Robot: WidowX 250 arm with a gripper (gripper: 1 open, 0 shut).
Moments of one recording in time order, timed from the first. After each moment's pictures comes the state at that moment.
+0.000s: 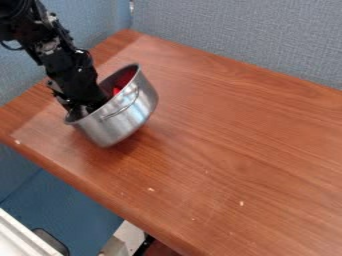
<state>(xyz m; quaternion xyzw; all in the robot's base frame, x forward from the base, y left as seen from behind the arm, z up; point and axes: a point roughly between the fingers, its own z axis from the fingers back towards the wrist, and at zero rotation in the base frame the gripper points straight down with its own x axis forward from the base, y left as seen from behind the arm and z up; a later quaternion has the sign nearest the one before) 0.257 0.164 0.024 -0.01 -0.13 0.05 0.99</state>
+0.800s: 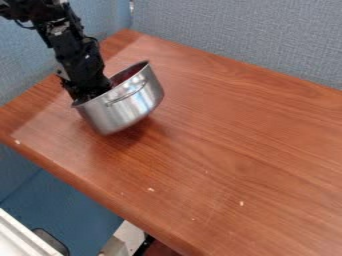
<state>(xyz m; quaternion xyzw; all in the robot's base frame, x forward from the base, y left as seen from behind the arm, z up) 0.275 0.178 0.025 -0.02 -0.08 0.02 1.00</state>
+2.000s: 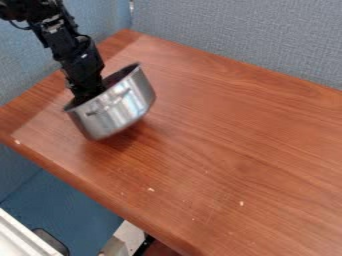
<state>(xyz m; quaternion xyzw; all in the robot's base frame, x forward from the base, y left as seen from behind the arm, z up) 0.275 0.173 0.029 -0.06 -0.09 -0.10 0.99</state>
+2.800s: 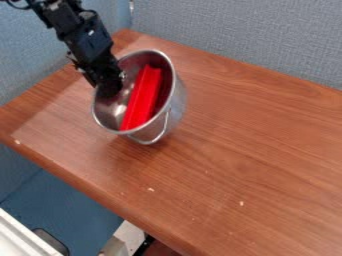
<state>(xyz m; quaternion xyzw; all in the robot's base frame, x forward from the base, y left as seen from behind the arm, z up) 0.285 0.146 0.080 -0.10 -0.14 -0.03 0.98</state>
